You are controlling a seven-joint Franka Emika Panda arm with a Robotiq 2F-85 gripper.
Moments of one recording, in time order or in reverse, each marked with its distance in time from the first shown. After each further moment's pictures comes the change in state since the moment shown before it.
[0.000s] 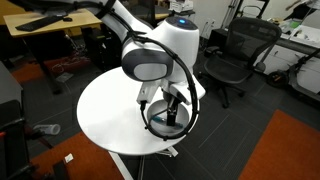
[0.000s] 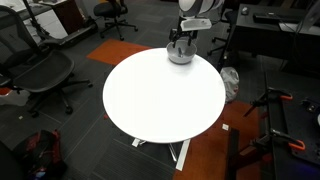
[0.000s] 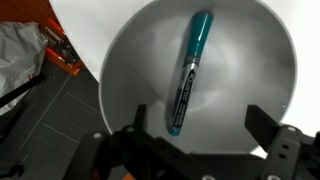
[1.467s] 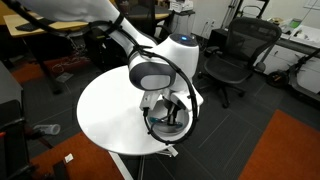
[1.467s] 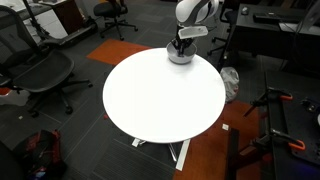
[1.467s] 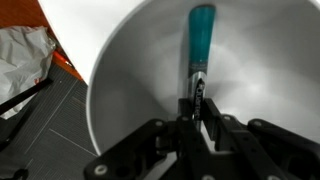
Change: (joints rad) arm 0.001 0.100 -0.003 0.078 -0.024 -0.024 0.025
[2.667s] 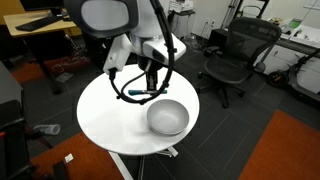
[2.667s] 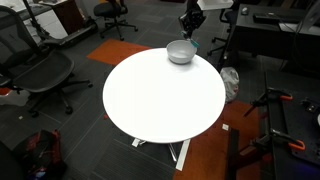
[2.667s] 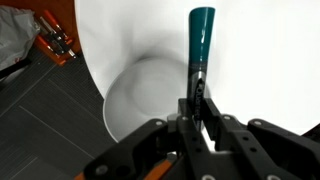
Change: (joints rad) arm 0.036 -0.489 0.048 -0.399 -0.037 0.001 -0.141
